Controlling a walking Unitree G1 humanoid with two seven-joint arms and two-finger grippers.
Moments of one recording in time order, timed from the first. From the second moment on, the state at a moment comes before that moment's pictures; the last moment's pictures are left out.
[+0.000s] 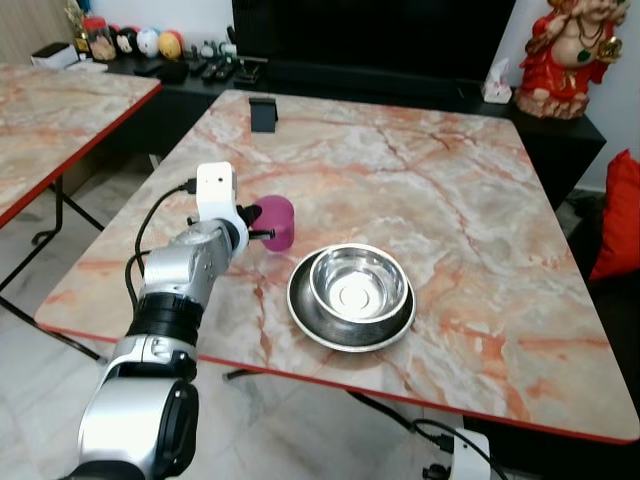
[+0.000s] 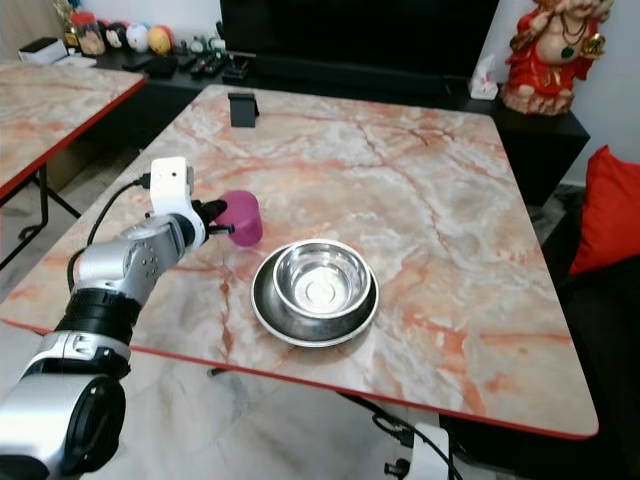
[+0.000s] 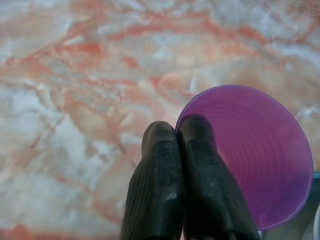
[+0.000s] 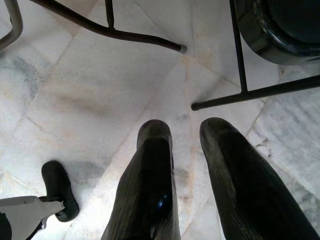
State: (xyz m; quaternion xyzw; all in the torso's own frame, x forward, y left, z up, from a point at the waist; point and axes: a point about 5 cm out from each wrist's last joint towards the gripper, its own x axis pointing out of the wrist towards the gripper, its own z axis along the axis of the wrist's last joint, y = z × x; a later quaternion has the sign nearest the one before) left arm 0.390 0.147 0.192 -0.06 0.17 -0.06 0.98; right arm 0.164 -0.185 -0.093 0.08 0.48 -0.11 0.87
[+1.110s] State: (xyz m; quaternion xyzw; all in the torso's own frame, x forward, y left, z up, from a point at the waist) left arm 0.380 0.129 0.199 -0.03 0.22 -0.10 0.97; right arm 0.164 -0.185 -0.094 0.08 0.48 -0.10 0.87
